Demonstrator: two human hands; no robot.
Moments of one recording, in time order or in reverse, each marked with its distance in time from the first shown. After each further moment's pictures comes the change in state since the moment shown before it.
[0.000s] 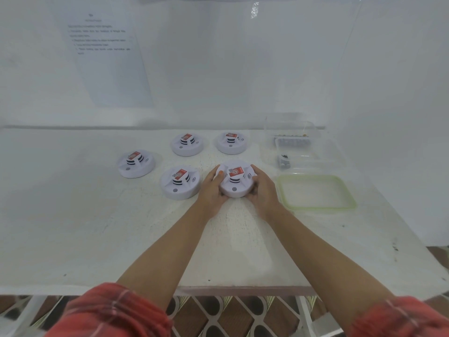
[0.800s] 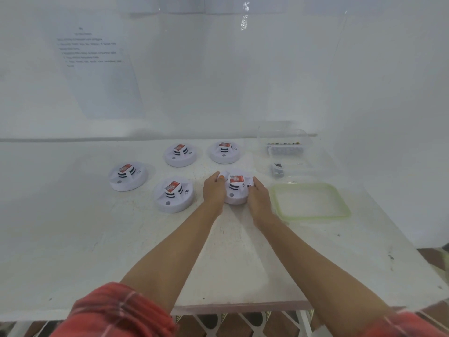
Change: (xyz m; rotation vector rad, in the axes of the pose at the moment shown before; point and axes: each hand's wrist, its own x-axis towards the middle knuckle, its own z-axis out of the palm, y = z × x) left_hand 0.013 0.008 0.037 0.488 0.236 0.114; right_hand -0.009 -0.009 0.011 -0.392 0.232 -0.073
